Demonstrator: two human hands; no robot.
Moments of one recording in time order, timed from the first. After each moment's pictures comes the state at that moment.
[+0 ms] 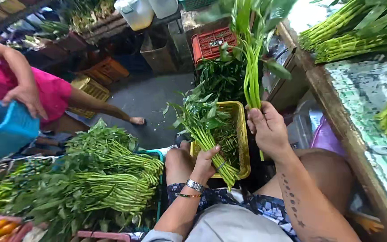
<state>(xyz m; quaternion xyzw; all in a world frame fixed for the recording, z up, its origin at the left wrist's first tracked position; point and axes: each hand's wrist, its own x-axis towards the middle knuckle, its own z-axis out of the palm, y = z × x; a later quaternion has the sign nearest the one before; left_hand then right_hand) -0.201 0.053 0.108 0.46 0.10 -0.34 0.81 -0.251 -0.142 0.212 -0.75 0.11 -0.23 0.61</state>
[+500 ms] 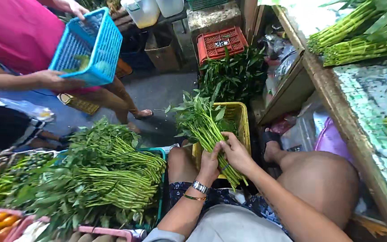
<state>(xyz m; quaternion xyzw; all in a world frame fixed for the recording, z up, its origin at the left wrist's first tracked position) -0.208 0.048 0.110 0.55 0.08 -0.25 0.79 -0.240 -0.071 0.154 -0.81 0.19 0.07 0.55</state>
